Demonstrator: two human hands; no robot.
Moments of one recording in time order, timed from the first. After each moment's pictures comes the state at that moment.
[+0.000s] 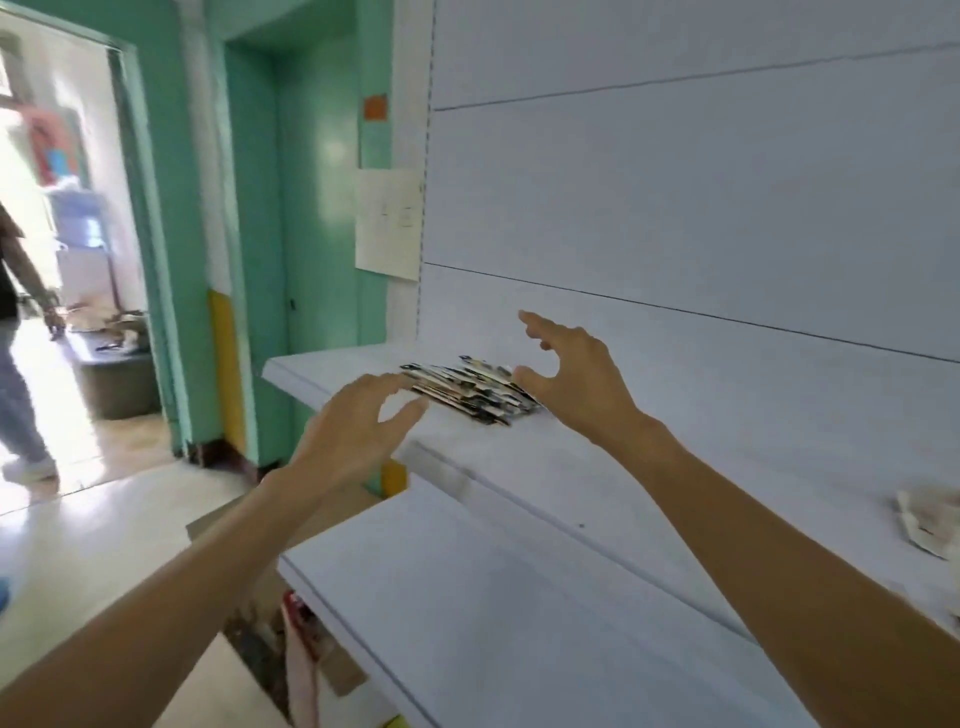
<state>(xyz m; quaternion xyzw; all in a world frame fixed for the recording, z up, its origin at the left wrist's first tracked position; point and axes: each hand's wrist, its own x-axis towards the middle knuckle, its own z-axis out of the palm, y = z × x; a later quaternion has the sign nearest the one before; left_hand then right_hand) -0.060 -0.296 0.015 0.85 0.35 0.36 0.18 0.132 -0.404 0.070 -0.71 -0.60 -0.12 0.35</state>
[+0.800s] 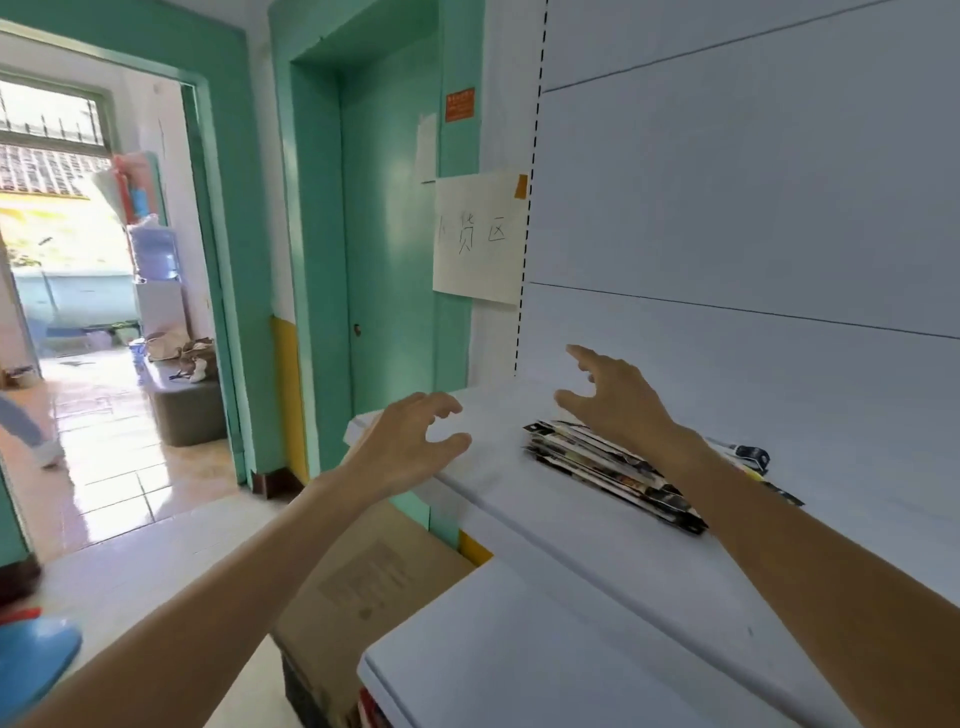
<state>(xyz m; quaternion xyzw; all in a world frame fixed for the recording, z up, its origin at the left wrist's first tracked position) -0.075 -0.056 0.004 0.88 0.34 0.30 0.15 0.140 -0.145 0.041 -0.76 -0.58 -0.07 0.30</state>
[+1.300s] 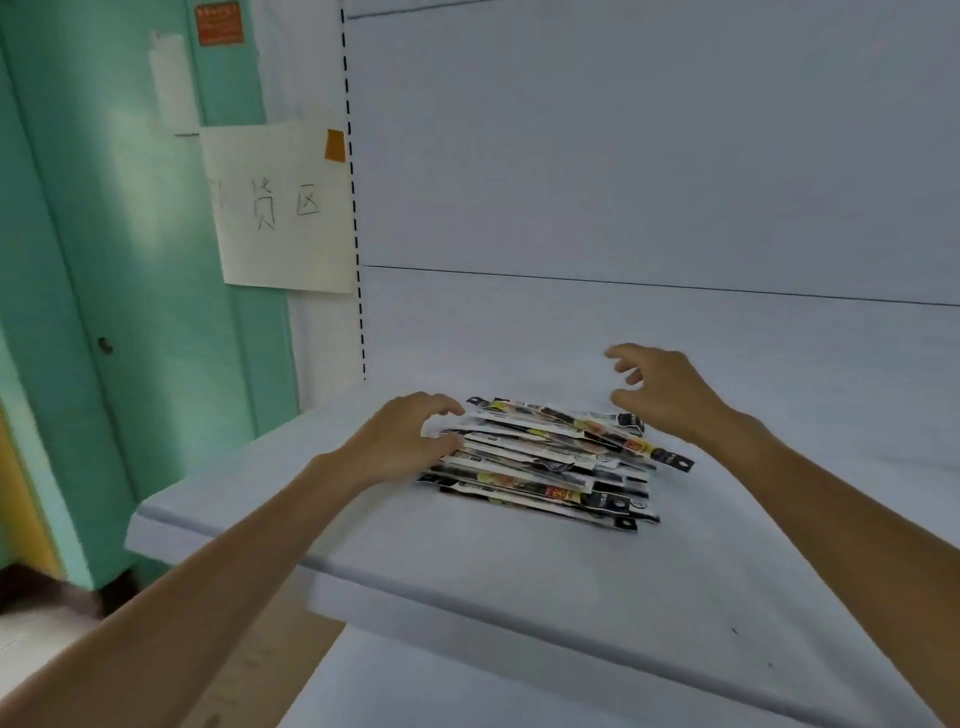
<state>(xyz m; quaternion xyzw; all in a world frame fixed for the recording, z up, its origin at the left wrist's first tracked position) 0.065 0.022 -0.005 0.95 0.10 0.19 0.23 0.231 -0.203 0.039 -0.88 -0.37 -0.09 0.28</state>
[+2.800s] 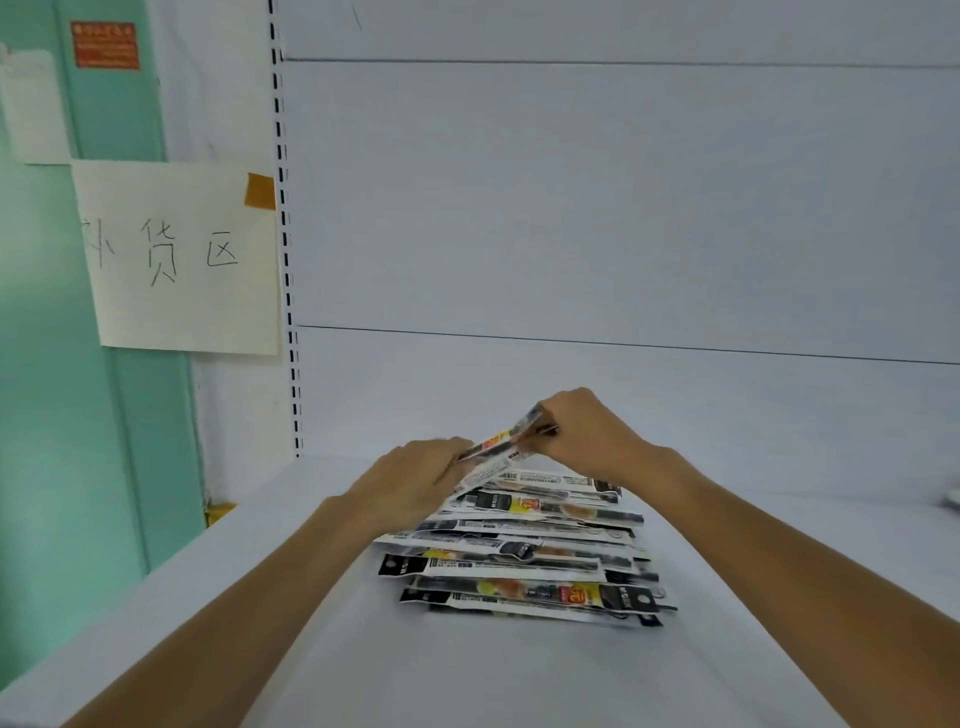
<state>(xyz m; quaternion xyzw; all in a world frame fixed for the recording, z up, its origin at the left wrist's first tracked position) 0.132 0.050 0.016 0.98 -0.05 0.16 0.14 0.214 -0.134 0.064 -0.87 -0.43 -0.11 0.23</state>
